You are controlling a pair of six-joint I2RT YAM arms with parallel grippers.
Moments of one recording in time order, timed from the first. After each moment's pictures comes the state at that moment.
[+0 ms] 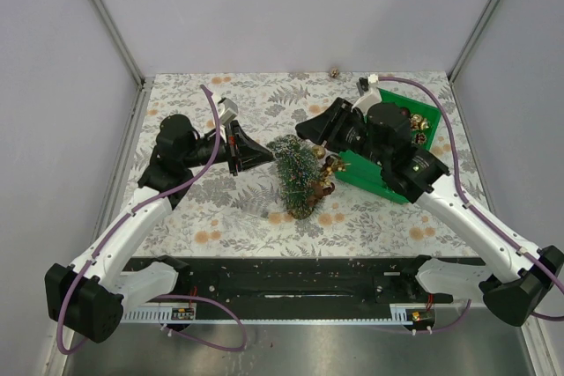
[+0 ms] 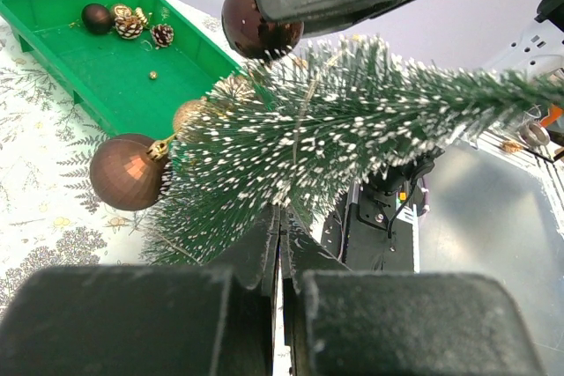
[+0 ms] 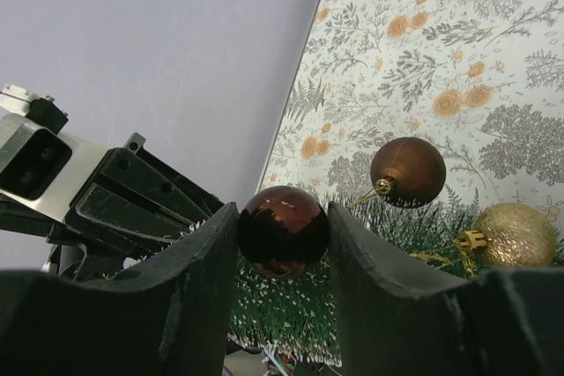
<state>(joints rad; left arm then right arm) -0.39 1.05 0.89 0.11 0.96 -0.31 0.69 1.15 1.20 -0.23 -0.07 0.90</state>
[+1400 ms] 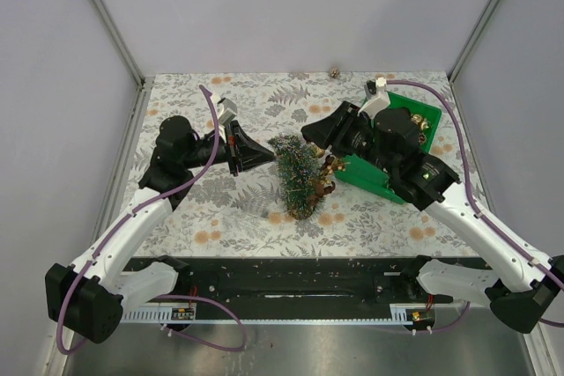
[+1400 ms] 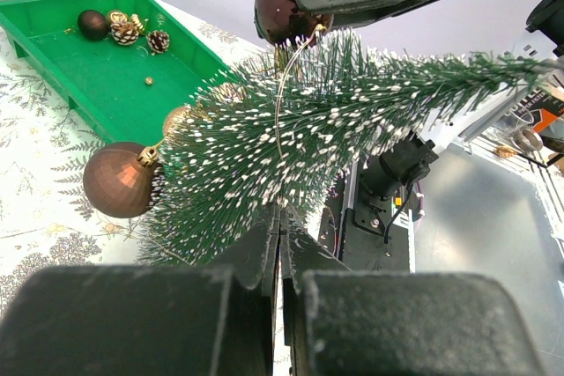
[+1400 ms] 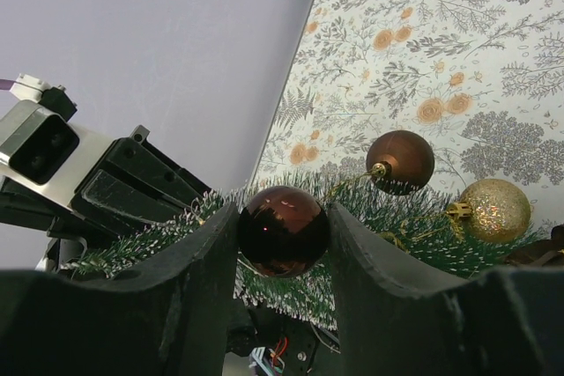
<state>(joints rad) -0.40 1.04 0.87 0.15 0.96 -0.35 0.73 1.09 1.20 -0.28 0.01 0.87</state>
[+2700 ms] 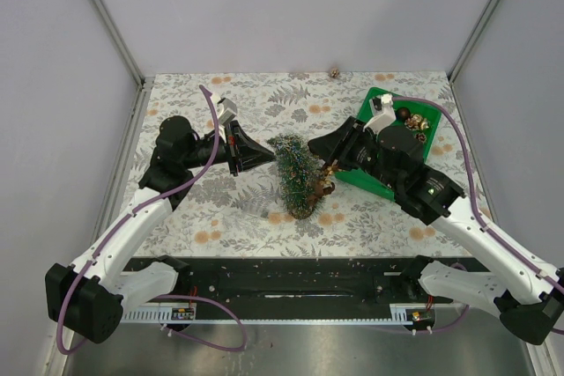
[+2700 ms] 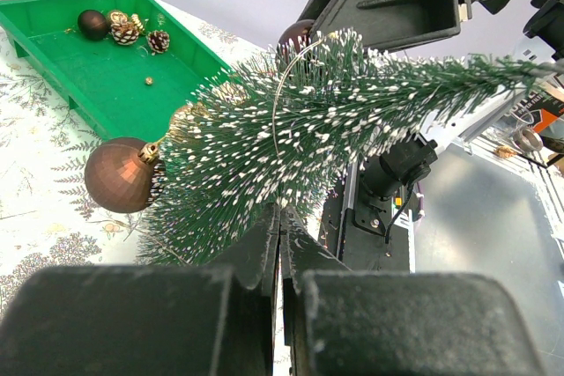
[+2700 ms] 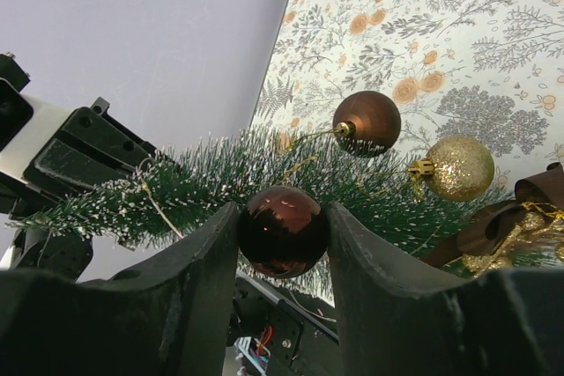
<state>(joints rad) -0.40 1.04 0.87 0.15 0.96 -0.35 0.76 0.98 1.08 -0.29 0.06 0.88</state>
